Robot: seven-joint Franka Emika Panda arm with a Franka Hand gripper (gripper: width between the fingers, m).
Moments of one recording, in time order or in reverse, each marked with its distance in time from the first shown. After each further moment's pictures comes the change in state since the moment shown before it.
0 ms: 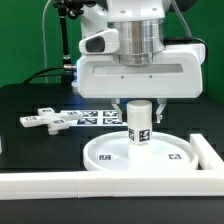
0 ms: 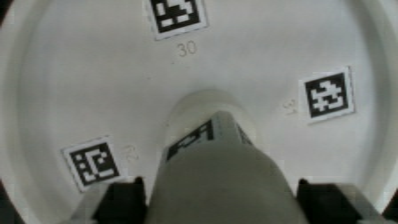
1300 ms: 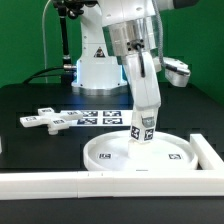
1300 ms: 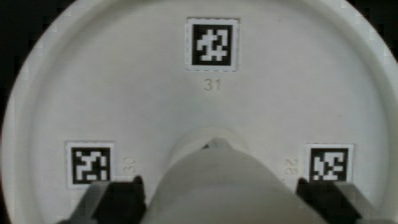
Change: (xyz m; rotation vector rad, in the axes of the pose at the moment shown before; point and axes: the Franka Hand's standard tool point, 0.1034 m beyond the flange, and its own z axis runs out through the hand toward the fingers) arm -0.005 -0.012 0.000 0.137 -0.070 1.321
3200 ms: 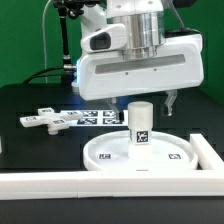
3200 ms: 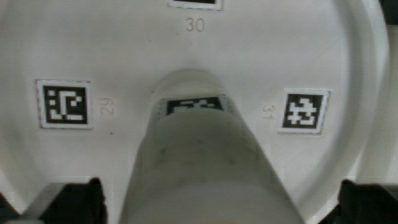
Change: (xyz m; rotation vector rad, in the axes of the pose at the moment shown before) arm 0.007 -0.003 -0.007 -0.099 0.055 -1.766
